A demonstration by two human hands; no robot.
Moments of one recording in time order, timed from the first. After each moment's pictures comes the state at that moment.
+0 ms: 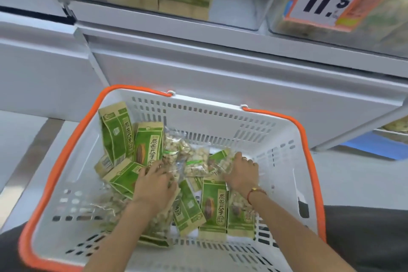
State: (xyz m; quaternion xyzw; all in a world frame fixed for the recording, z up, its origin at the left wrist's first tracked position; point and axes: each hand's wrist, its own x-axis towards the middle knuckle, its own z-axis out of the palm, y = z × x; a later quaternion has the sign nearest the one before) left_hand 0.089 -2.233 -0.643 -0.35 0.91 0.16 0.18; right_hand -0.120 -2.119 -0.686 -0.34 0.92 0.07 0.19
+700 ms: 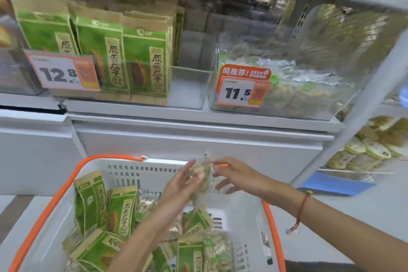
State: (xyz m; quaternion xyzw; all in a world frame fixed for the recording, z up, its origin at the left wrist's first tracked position) left_hand -0.002 -2.202 -0.495 -0.24 0.56 0.78 -0.14; right_hand -0.149 -2.111 -0.439 -0.34 0.78 -0.32 0.42
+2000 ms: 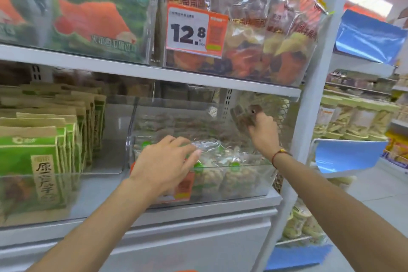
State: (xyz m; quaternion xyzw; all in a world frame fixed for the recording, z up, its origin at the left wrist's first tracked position) left_hand -0.202 -2.256 -0.315 -0.10 0.96 -0.01 -0.25; right_hand -0.419 -2.110 -0.282 -0.28 0.89 -0.24 -0.27
